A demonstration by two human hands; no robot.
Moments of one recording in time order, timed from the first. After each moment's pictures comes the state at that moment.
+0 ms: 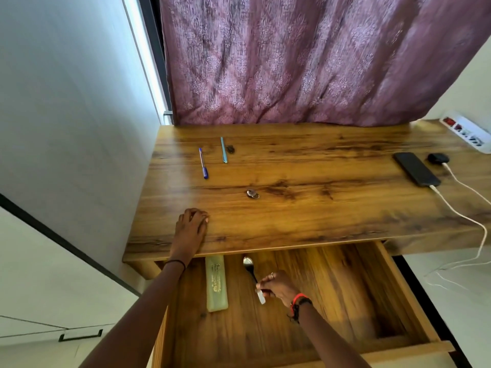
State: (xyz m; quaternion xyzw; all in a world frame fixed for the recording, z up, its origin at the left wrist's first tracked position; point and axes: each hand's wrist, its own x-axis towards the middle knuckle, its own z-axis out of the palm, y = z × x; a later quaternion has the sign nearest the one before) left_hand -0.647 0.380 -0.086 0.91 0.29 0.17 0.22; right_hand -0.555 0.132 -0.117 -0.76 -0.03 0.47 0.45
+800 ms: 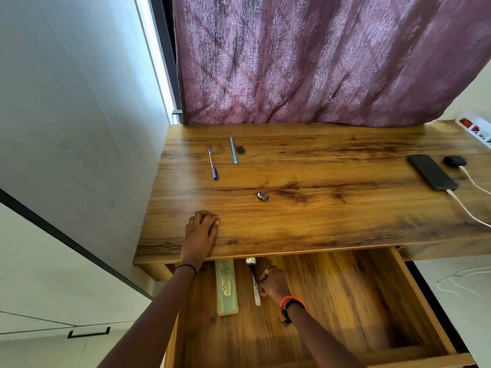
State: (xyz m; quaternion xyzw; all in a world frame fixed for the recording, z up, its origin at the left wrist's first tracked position) left_hand -0.648 0.381 -0.091 0.91 0.29 0.18 0.25; right_hand -0.564 0.173 -0.142 -0.86 -0.10 0.37 0.34
